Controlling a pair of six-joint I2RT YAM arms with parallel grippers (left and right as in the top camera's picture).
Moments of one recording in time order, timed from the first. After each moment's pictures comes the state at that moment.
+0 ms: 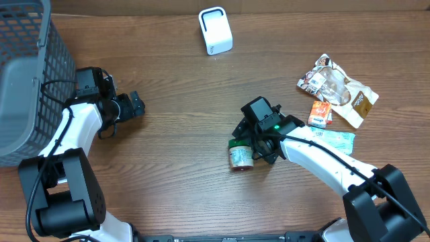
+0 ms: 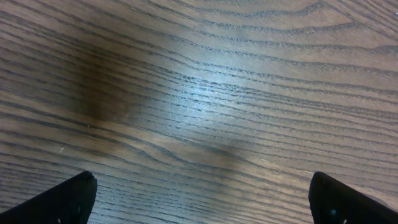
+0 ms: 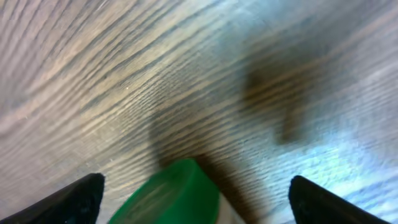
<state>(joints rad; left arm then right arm) 0.19 1.77 1.09 -0.53 0.16 -0.22 0.56 1.63 0.96 -0.61 0.01 1.15</state>
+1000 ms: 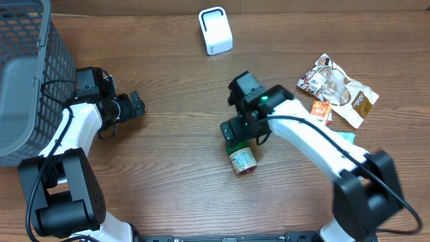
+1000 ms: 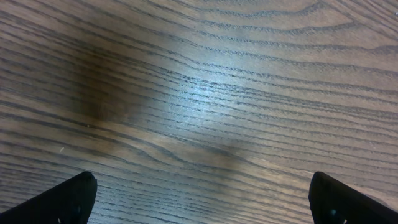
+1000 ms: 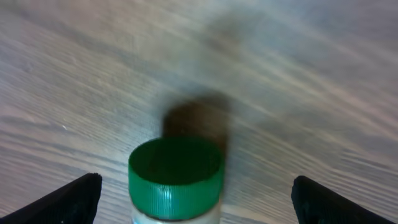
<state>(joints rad) 0.19 1.77 1.09 -0.53 0.16 -0.22 0.59 1.79 1.33 -0.98 -0.09 0.18</state>
